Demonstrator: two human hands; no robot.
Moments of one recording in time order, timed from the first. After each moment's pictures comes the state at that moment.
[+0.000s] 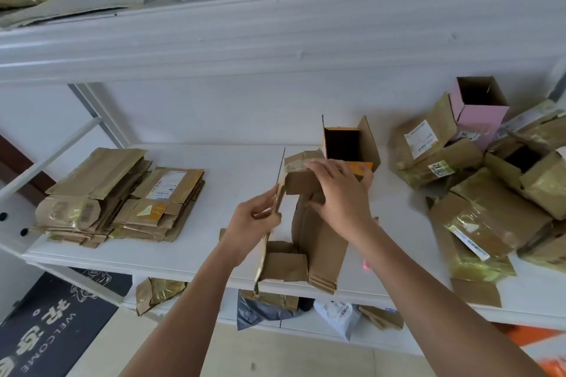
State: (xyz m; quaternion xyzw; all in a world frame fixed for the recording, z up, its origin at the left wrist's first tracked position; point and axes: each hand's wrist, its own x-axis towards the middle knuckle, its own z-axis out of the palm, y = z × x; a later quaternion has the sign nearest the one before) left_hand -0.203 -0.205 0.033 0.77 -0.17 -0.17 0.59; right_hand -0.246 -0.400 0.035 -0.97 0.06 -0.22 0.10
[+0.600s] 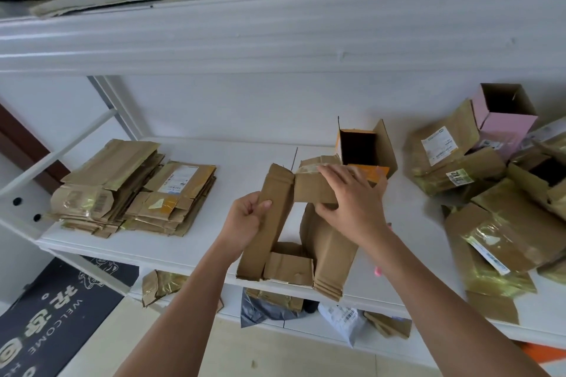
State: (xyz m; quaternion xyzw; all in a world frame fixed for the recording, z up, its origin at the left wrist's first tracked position) left_hand -0.186 -0.180 0.031 0.78 -0.10 -0.16 0.60; right_hand -0.246 -0.392 0.036 -0.97 0.06 -0.20 0.09
